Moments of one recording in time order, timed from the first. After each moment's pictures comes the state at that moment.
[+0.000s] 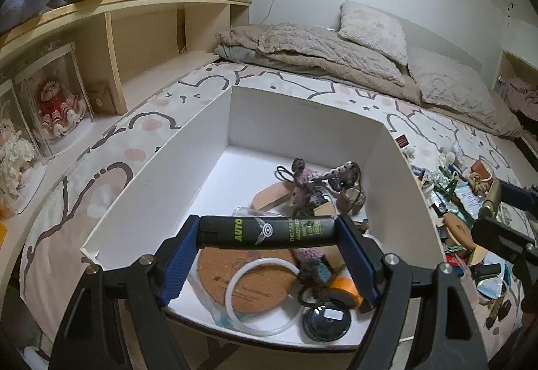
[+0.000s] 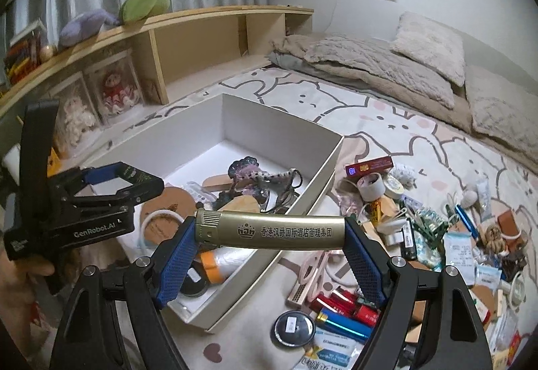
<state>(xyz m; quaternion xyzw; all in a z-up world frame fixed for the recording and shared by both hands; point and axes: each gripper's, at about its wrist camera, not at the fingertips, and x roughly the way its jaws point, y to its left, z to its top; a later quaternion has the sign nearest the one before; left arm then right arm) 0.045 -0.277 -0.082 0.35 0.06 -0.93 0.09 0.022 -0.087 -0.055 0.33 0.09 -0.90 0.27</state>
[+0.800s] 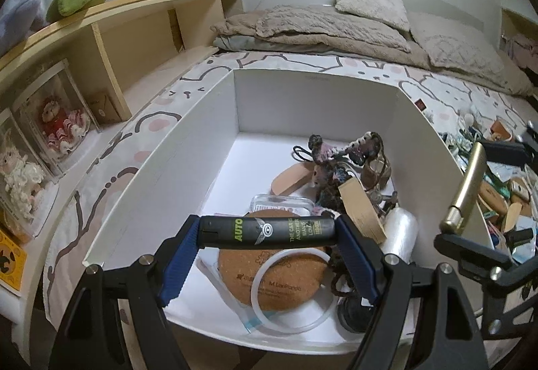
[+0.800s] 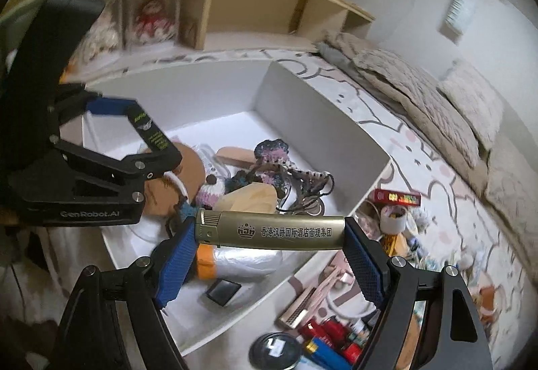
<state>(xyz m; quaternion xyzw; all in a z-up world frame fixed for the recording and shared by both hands) 0.035 -0.275 -0.099 0.38 -0.02 -0.92 0.10 0.017 -0.149 -0.087 0.32 0.27 -0.85 0.32</state>
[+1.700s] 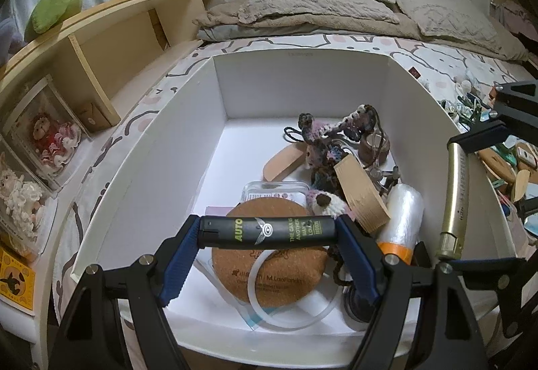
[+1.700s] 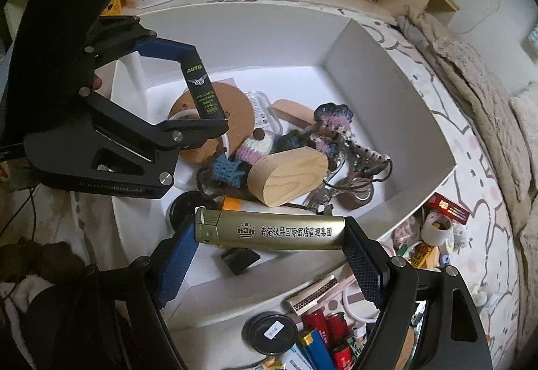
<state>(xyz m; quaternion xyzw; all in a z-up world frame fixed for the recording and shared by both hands) 0.026 -0.263 -0.112 0.41 -0.07 -0.90 0.09 0.002 -0.164 -0.104 0.40 0.34 -0.74 0.43</state>
